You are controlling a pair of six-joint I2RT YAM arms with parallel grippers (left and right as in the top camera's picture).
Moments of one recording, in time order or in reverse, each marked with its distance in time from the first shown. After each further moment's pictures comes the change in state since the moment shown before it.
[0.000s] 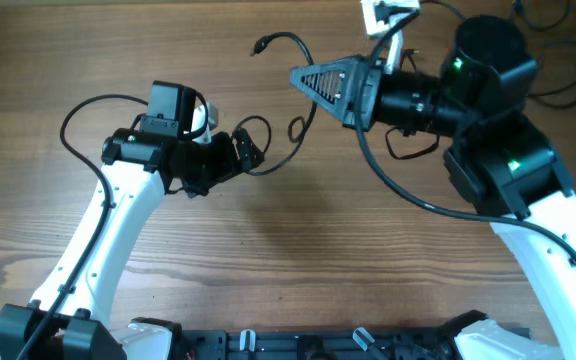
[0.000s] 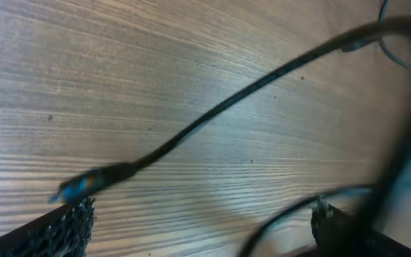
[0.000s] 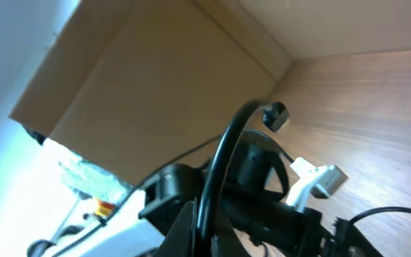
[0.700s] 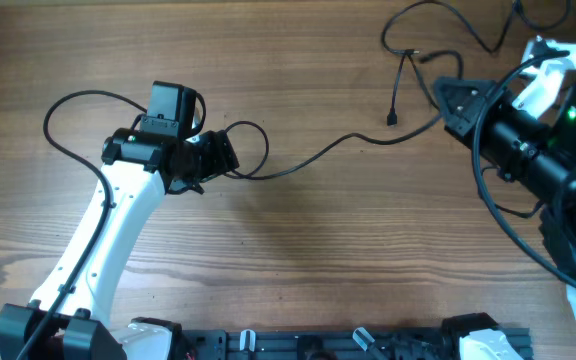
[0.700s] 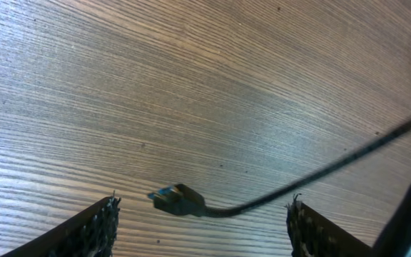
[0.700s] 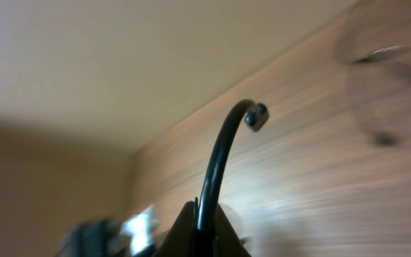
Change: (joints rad) left arm 0.000 0.000 0.000 -0.006 -0.276 -0.039; right arm -0.277 -0.237 0.002 -0.542 0.539 0.019
